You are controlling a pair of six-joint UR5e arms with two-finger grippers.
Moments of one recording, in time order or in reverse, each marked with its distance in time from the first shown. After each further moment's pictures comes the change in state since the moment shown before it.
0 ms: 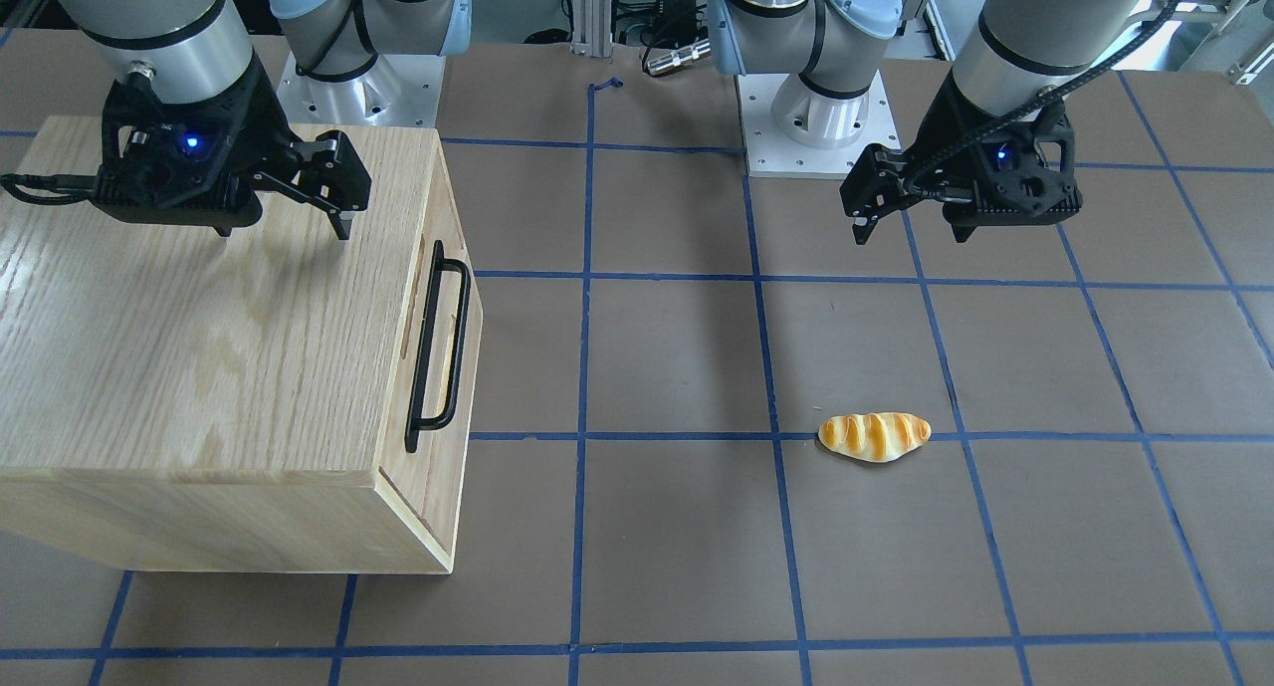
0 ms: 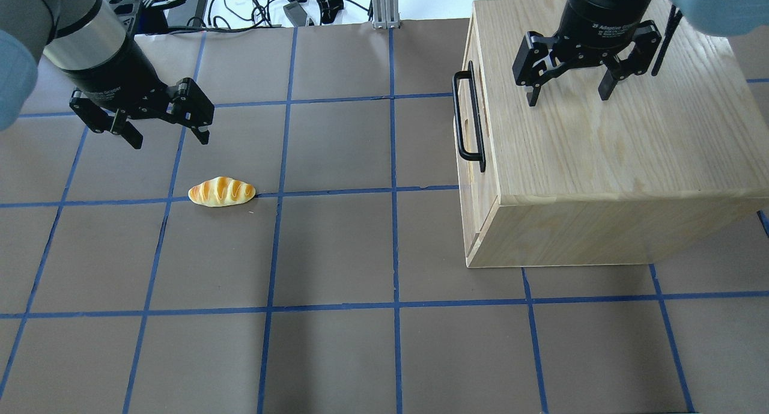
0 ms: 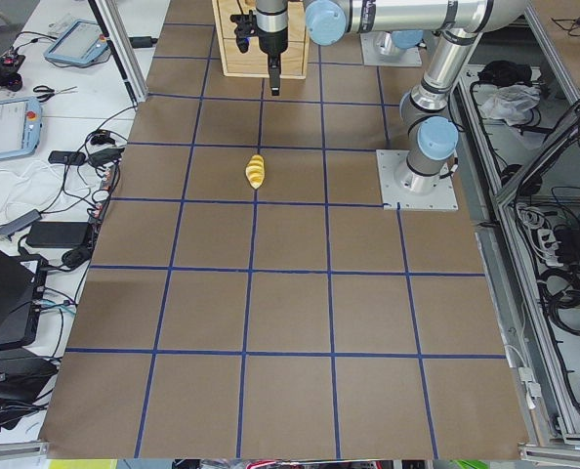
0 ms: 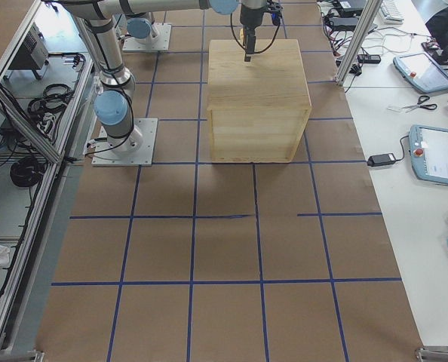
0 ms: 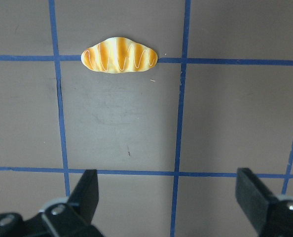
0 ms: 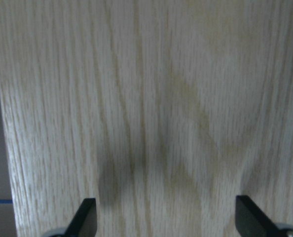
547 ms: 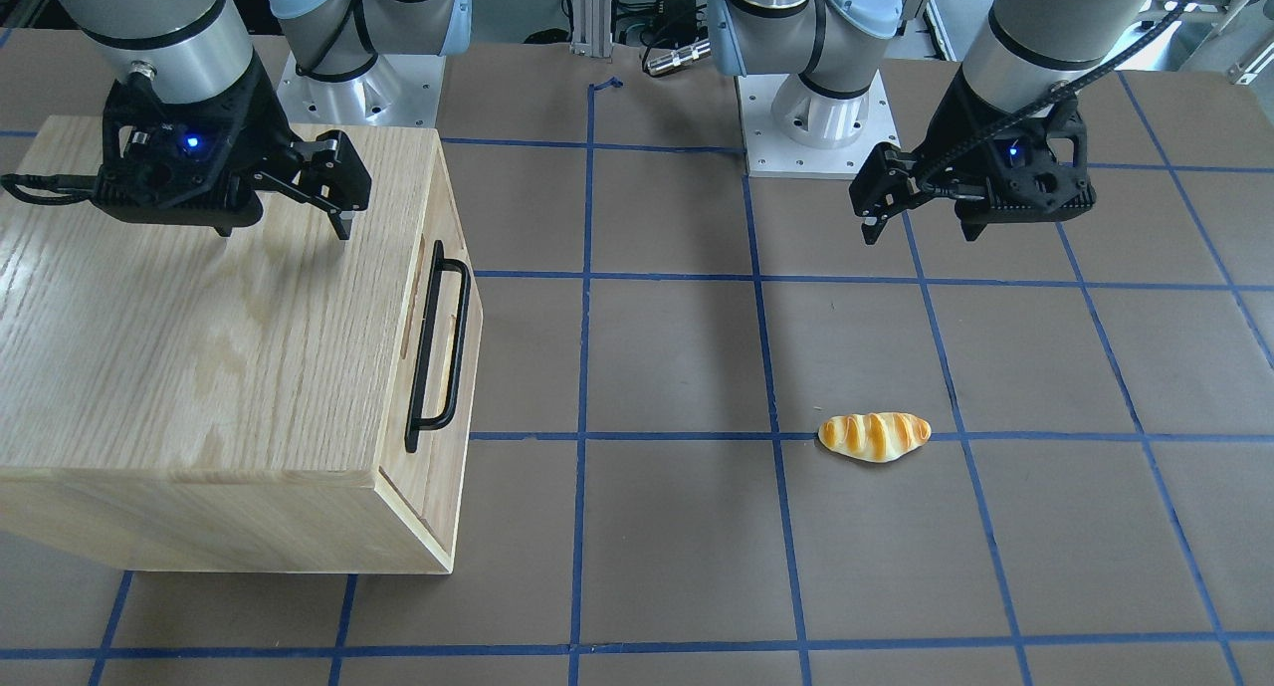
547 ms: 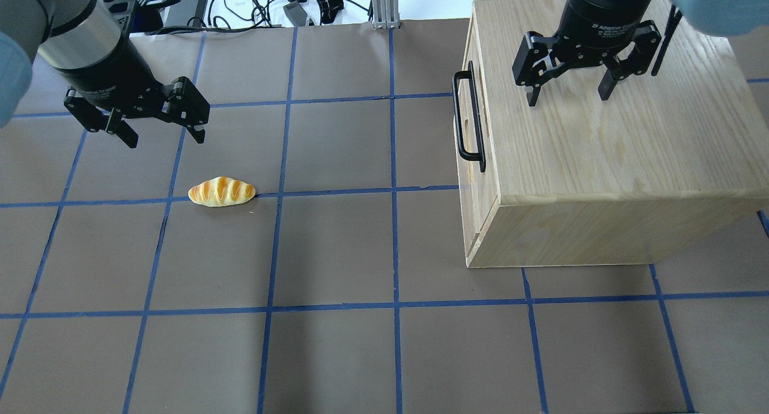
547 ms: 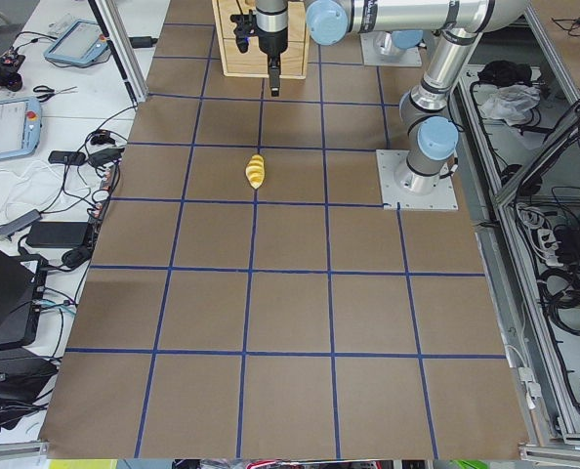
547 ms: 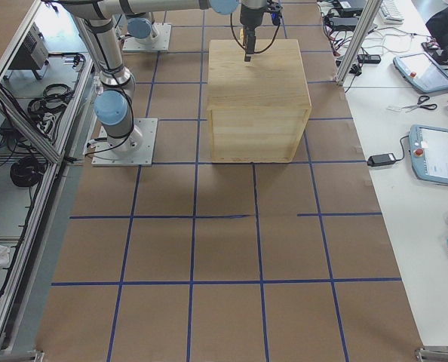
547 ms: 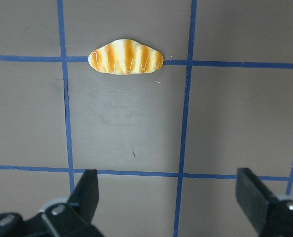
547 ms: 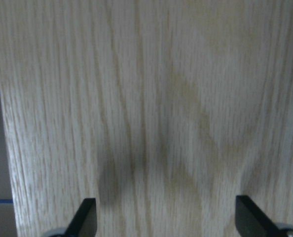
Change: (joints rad) left arm 0.010 0.002 0.004 0.010 0.005 -0.003; right arm 0.000 0.000 0.000 0.000 0.000 0.000
